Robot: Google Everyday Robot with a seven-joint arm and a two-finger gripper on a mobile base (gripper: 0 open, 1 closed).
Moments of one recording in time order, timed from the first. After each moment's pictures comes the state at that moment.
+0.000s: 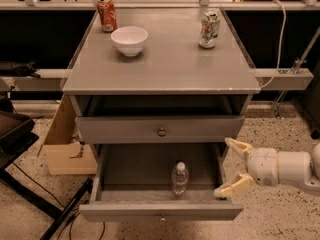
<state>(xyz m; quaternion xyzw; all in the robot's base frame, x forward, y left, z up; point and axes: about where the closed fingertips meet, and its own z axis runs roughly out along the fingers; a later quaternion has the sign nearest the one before) 0.461 -0.178 0.678 -0.48 0.71 0.28 0.44</state>
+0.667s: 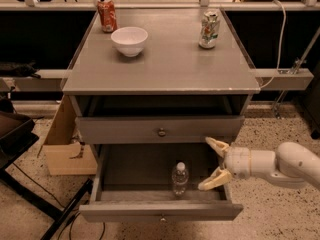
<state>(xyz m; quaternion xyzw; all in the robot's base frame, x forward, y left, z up) 0.516 -0.145 0.605 -0.49 0.65 0.33 0.47</state>
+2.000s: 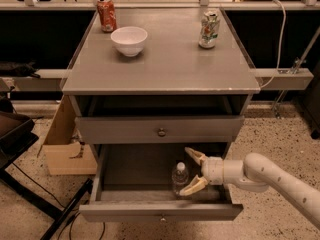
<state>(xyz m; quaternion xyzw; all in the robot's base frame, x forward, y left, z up) 0.544 -0.090 0.500 -0.51 0.61 0.37 0.49</state>
